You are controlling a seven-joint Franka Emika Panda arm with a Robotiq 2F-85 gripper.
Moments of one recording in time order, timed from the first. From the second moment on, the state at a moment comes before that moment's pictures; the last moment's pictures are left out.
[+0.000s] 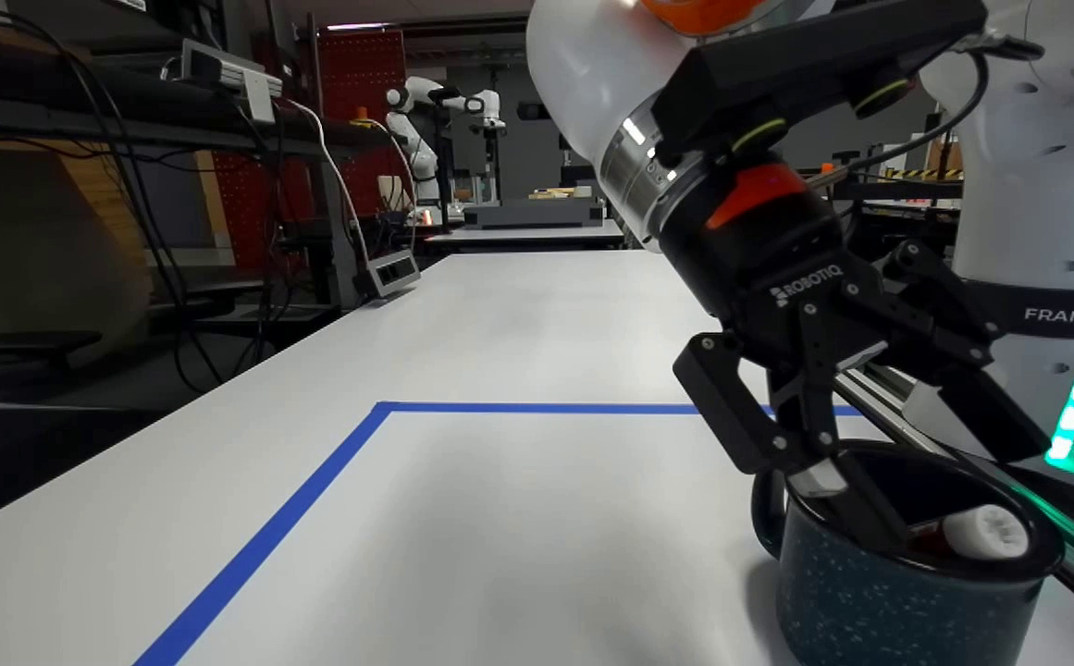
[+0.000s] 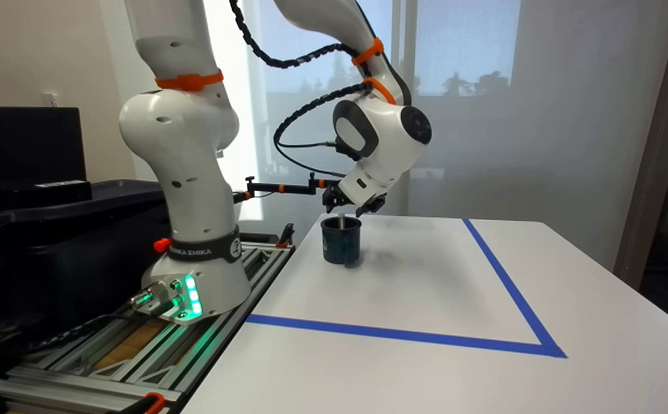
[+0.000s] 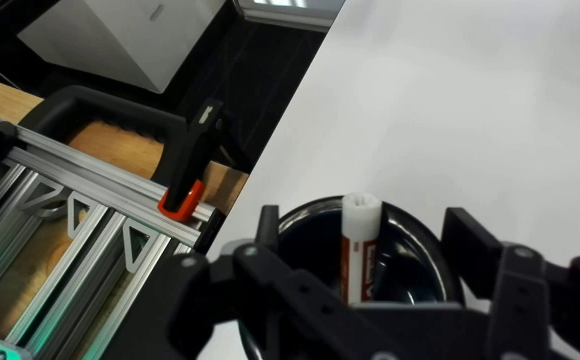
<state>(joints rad) 0.15 -0.08 0.23 -2.76 0.96 2.09 0.82</state>
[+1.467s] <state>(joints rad) 0.17 -0.08 0.22 -2.75 0.95 2.09 0.82</state>
